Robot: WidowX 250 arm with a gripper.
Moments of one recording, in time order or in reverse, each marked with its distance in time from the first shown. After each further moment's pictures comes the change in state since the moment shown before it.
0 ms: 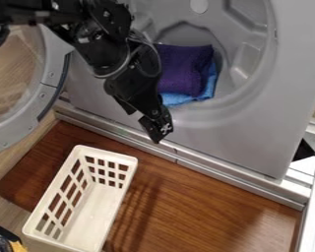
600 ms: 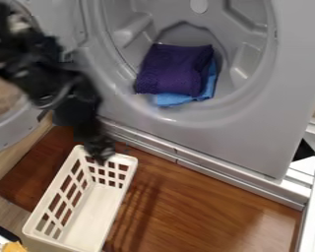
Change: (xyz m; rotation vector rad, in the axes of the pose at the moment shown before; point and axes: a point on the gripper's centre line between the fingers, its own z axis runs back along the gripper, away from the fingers) arm -0.075 0.035 0.002 0.052 0.080 0.139
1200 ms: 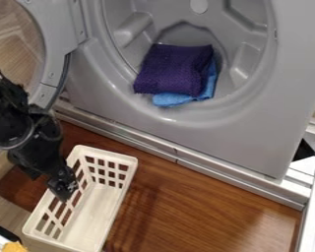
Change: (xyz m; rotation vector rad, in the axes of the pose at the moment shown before) arm -0.064 0.021 -0.029 0.056 0.177 0.181
